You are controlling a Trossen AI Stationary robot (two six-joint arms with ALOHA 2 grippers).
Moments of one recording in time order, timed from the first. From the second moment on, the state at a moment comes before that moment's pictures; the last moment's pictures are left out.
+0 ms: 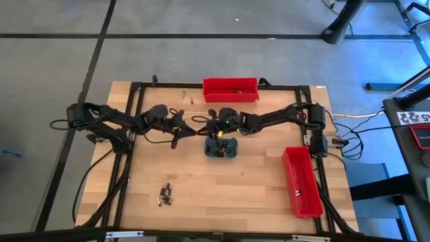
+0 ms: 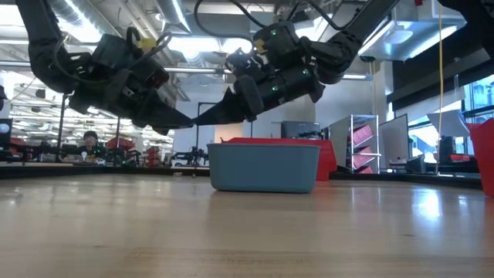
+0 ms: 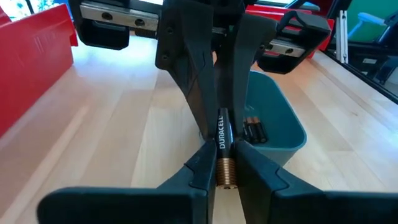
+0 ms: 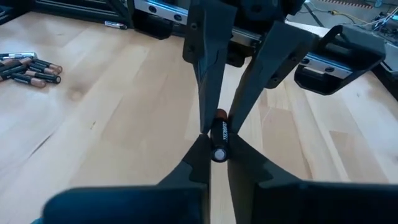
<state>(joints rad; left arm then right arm) 0.40 1.40 0.24 0.83 0.46 0.06 -0.15 1.99 1.15 0.47 -0.26 -0.23</state>
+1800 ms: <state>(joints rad) 0.82 1.62 0.66 0.18 -0.16 -0.12 -0.14 1.74 0.99 -0.10 -0.12 -0.09</state>
